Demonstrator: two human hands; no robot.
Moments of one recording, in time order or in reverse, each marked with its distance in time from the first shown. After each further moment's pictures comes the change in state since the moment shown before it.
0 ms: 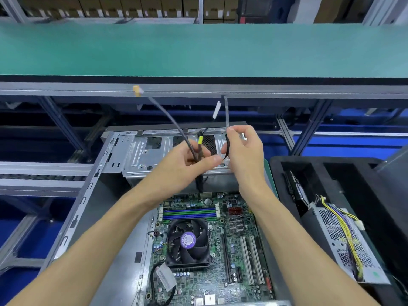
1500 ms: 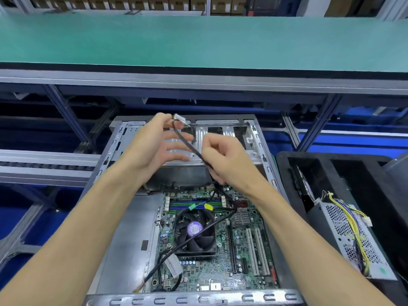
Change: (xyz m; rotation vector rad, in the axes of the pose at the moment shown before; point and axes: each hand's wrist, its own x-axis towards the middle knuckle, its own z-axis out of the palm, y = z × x) left_hand -0.003 0.012 -0.043 -0.460 0.276 -0.235; right_hand -0.026 -0.003 0.009 -0.115 -0.642 -0.215
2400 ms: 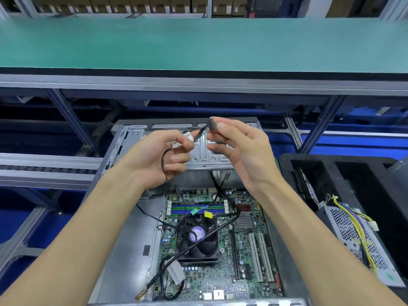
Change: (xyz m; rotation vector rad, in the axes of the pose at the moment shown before) left_hand -0.002 0.002 0.001 -0.248 -0.182 -0.340; right_hand 0.009 -0.007 -0.014 0.669 0.243 0.038
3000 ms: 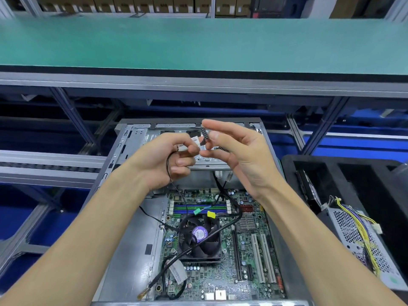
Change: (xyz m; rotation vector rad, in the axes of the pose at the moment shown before) left_hand 0.001 -0.003 0.003 0.096 0.019 -0.023; right_hand -0.004 0.003 0.002 -0.061 -0.179 -0.013
